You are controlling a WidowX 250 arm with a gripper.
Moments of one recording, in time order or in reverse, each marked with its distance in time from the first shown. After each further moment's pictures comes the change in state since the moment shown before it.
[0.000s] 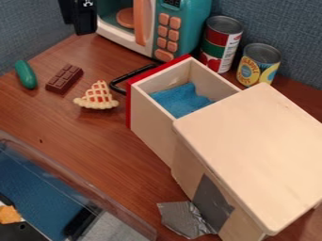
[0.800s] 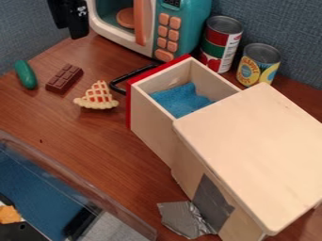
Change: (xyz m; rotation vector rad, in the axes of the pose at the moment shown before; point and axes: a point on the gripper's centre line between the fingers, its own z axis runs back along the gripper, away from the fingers) arm -0.006 0.079 -0.027 0.097 -0.074 0.176
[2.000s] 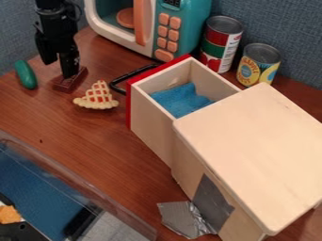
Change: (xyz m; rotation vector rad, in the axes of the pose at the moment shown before) arm -0.023 0.032 -0.068 0.168 0.025 0.190
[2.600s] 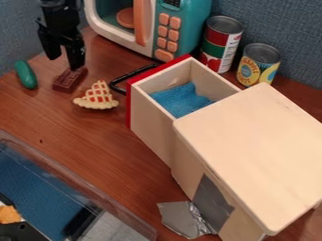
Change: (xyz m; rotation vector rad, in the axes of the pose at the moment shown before) arm 0.012 0.001 -0.005 -0.064 -0.013 0.104
